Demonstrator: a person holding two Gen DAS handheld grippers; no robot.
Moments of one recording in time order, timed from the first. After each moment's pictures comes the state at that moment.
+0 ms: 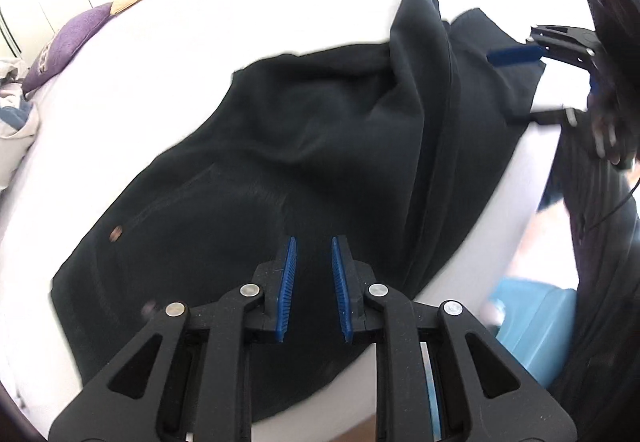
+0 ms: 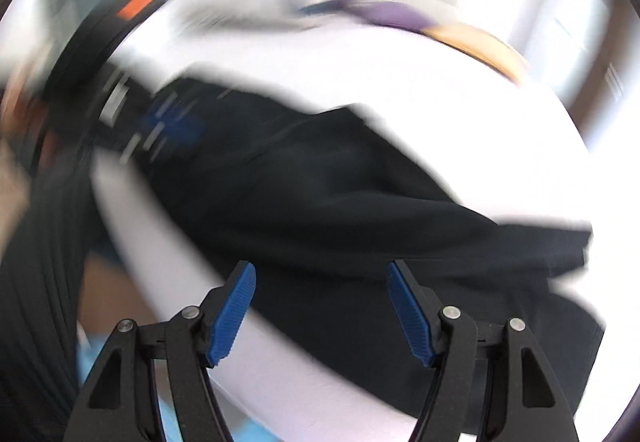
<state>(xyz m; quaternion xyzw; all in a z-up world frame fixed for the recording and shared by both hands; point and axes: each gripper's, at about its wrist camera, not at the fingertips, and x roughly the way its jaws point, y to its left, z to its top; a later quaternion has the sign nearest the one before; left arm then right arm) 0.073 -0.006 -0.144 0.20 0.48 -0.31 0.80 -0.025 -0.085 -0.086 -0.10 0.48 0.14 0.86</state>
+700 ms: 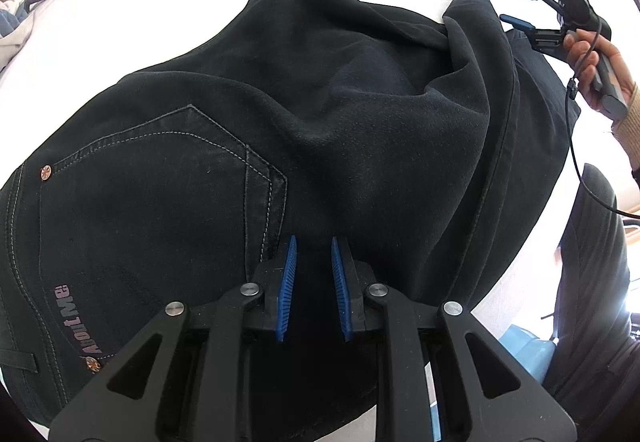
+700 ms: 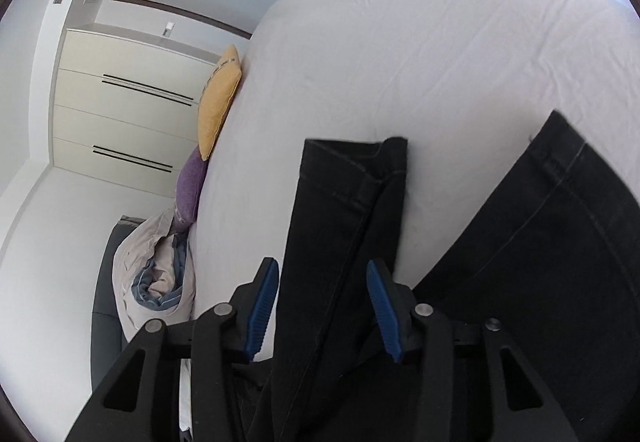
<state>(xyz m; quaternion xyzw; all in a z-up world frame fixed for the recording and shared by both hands) 0.094 0.013 -0.194 0.10 0.55 -0.27 0.78 0.053 -0.347 -0.129 0.49 0.39 -0.03 0.78</state>
